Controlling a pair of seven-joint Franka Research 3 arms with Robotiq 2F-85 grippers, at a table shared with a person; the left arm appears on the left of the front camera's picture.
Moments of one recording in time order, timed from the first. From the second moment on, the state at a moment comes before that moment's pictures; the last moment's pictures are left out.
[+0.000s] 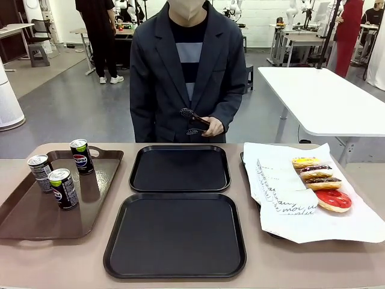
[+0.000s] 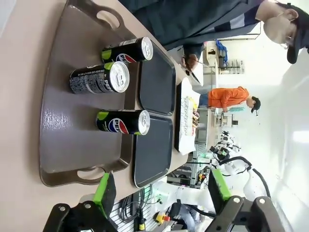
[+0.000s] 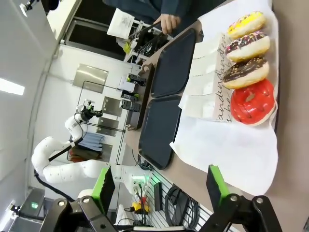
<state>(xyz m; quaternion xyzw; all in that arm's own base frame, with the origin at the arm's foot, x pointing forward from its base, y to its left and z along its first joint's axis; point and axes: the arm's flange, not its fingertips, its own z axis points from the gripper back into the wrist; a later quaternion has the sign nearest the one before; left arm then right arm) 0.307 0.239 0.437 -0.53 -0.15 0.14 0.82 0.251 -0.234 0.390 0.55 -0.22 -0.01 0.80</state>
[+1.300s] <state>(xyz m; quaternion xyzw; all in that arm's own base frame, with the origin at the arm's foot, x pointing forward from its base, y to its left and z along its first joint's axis) 0.308 0.233 0.437 -0.53 -0.13 0.14 0.83 0.251 -0.230 0.390 0.55 -0.21 0.00 0.81</state>
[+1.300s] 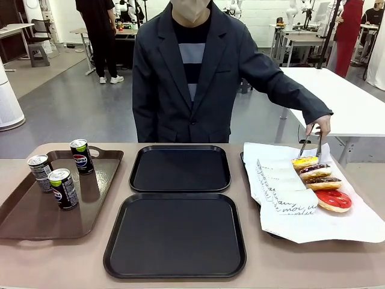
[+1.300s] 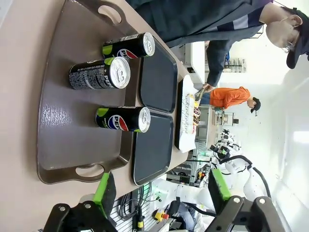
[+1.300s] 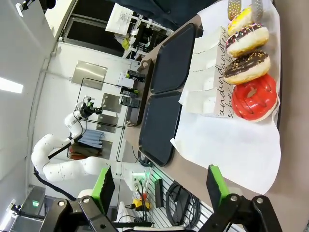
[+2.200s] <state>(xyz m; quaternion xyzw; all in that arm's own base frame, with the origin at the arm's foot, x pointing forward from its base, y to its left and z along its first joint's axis) 0.378 0.019 0.571 -0.08 -0.15 0.01 0.98 0.252 -0.229 0.390 0.55 -0.21 0.00 0.81</state>
